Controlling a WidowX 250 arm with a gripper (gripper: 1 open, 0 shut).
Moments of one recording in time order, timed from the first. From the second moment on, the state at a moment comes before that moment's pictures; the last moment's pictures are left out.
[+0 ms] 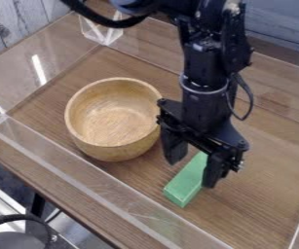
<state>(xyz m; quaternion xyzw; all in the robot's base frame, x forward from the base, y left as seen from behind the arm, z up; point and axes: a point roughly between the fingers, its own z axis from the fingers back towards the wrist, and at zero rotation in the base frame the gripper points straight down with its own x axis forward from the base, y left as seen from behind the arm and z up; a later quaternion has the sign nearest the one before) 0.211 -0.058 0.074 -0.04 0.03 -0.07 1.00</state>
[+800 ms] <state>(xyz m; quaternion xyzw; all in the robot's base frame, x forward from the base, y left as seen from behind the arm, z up) 0.210 -0.056 0.071 -0.05 0.02 -0.06 1.00</state>
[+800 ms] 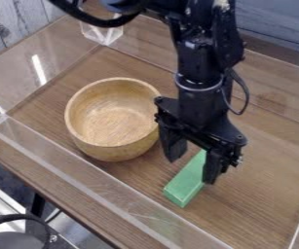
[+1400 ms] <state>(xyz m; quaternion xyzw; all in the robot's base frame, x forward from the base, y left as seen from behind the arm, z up) 0.213 -0.056 0.065 -0.05 0.01 -0.06 1.00</state>
